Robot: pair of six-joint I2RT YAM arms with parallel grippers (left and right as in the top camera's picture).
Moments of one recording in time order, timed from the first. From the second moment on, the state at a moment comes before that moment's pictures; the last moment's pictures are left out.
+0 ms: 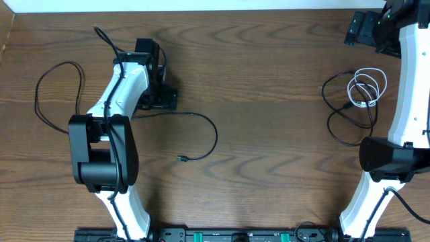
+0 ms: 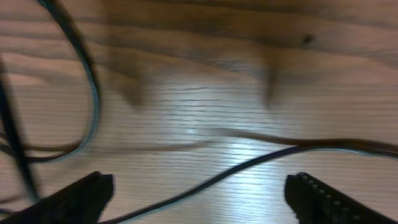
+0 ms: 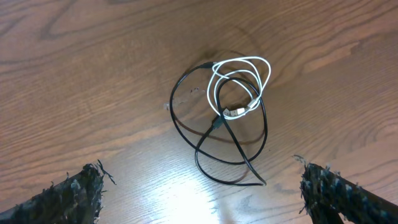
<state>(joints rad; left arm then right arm) -0.05 2.00 1.49 -1.00 -0.07 0.01 -0.04 2.09 2.59 -1.69 0.17 0.33</state>
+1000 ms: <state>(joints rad) -0.05 2.00 1.34 -0.92 -0.11 0.15 -0.04 2.09 2.59 -1.69 0.17 0.33</state>
